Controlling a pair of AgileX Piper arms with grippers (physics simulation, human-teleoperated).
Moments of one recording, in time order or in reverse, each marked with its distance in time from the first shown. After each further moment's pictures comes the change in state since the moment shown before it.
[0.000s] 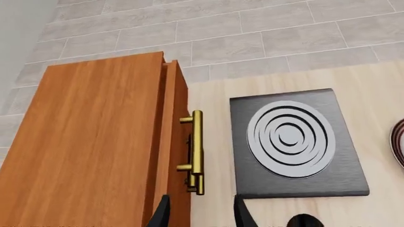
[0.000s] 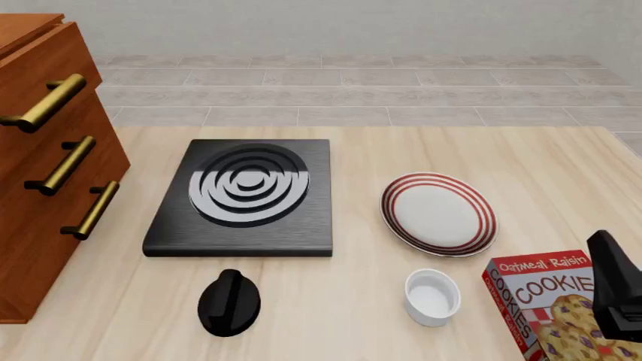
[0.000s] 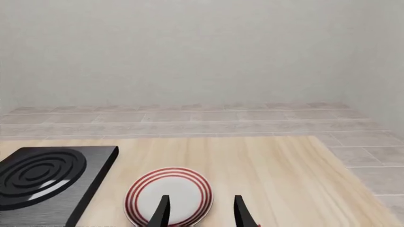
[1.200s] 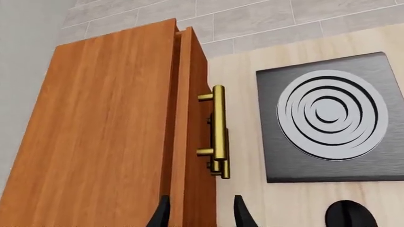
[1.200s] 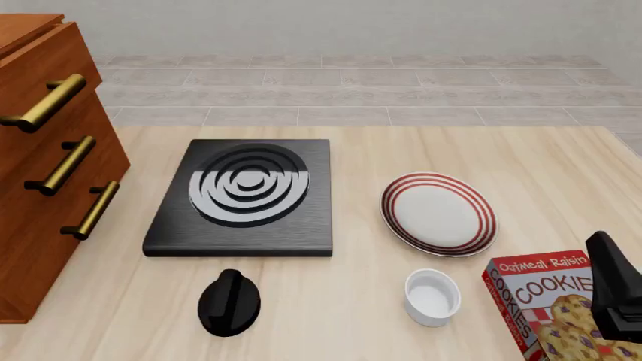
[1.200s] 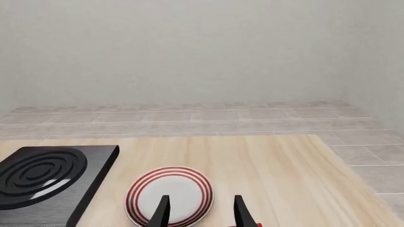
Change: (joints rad) left arm 0.123 -0.012 0.166 -0.081 0.158; right arm 0.002 0.000 0.005 -0.001 0.005
